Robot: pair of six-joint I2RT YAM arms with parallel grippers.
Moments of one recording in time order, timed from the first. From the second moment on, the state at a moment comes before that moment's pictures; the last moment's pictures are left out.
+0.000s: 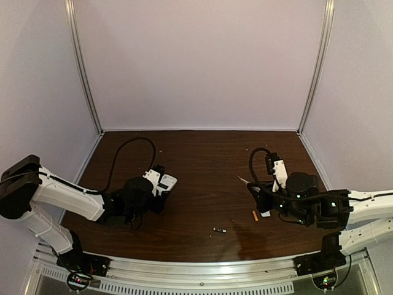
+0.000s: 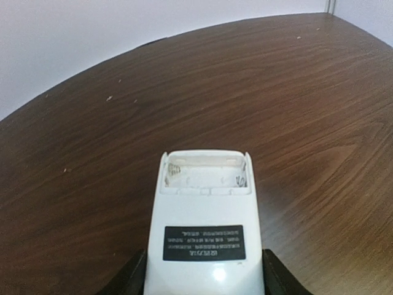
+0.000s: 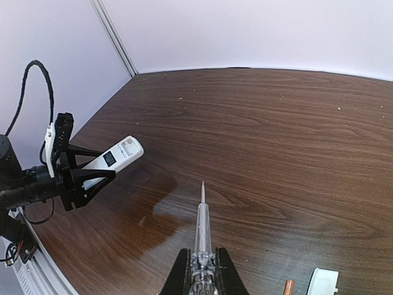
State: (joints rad) left arm -1.00 1.49 0.52 0.42 -0.52 -0.21; right arm 1.20 0.92 0.56 -0.04 0.54 0.57
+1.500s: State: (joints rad) left arm -1.05 1.46 0.34 0.24 -0.74 -0.70; right arm 1.19 0.61 0.38 -0.04 0.41 0.63
